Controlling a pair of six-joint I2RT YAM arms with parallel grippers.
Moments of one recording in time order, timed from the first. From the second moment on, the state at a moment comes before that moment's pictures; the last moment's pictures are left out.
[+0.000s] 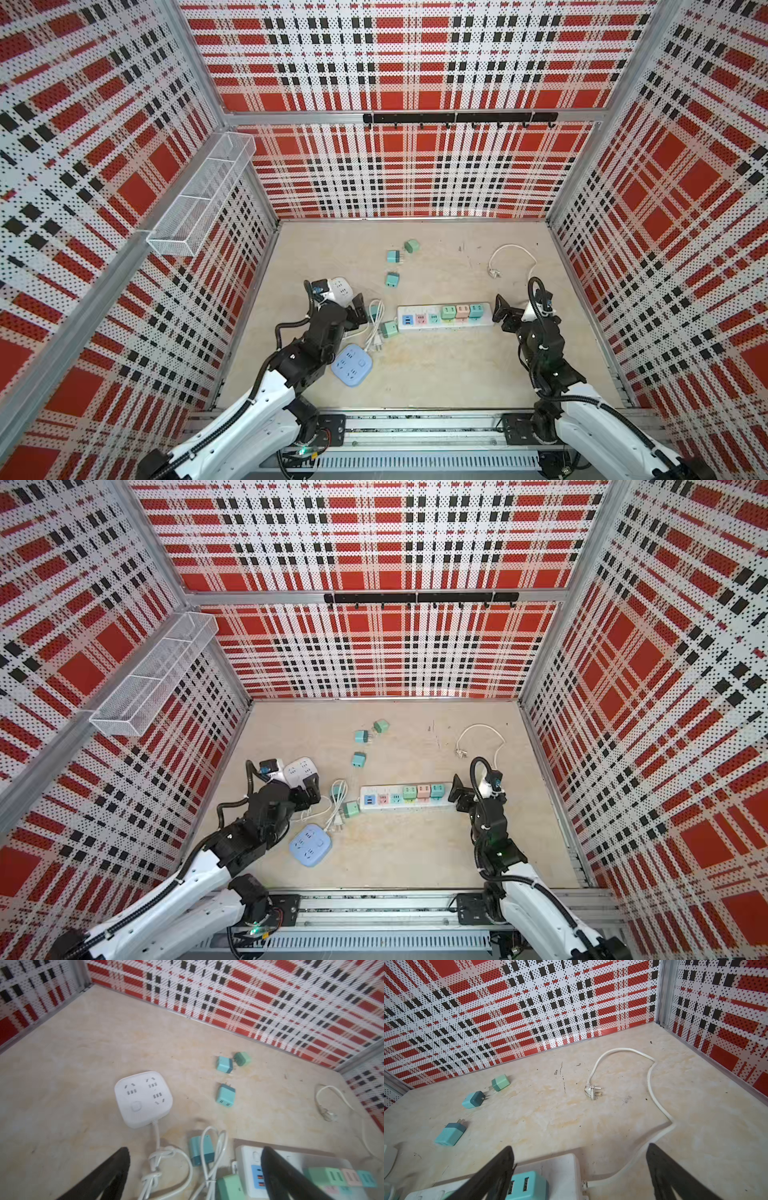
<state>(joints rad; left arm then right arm) -0.60 0.73 0.49 -0.28 -0.52 -0.60 0.34 0.73 0.16 0.34 0.34 0.33</state>
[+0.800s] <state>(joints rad) -0.54 0.48 0.38 -0.42 -0.45 -0.51 0.72 0.95 0.54 0.13 0.10 0.35</state>
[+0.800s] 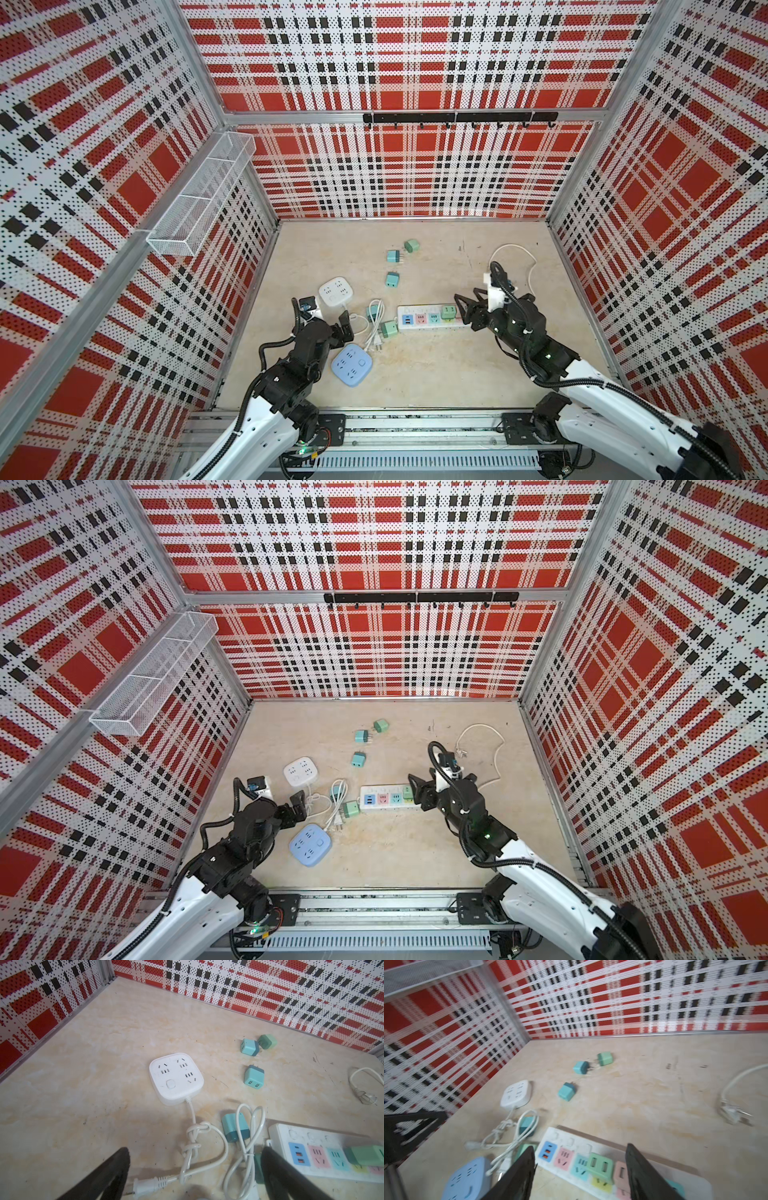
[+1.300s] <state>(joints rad) -0.54 0.26 0.32 -0.48 -0.43 -0.51 0.93 1.72 1.07 -0.07 0.15 0.41</state>
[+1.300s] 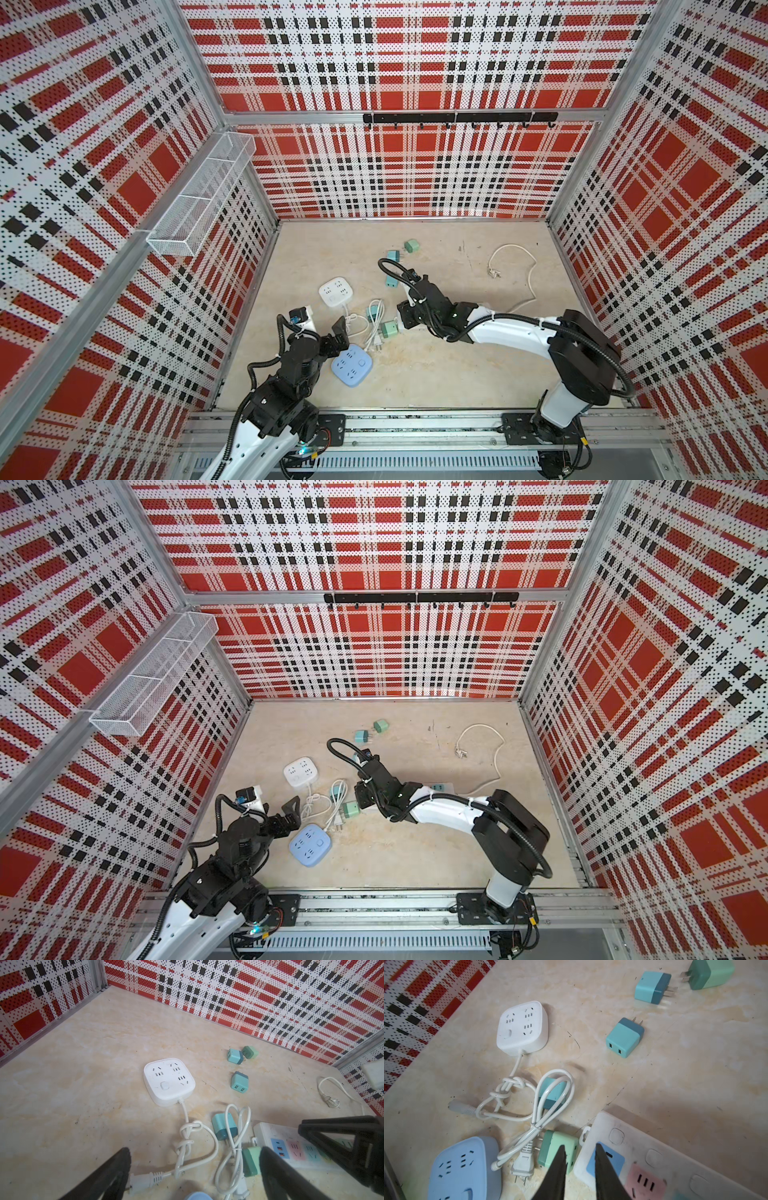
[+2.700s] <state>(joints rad) -0.54 0.29 0.32 -0.48 -0.42 -0.51 1.11 1.98 1.27 -0.31 0.28 0.40</state>
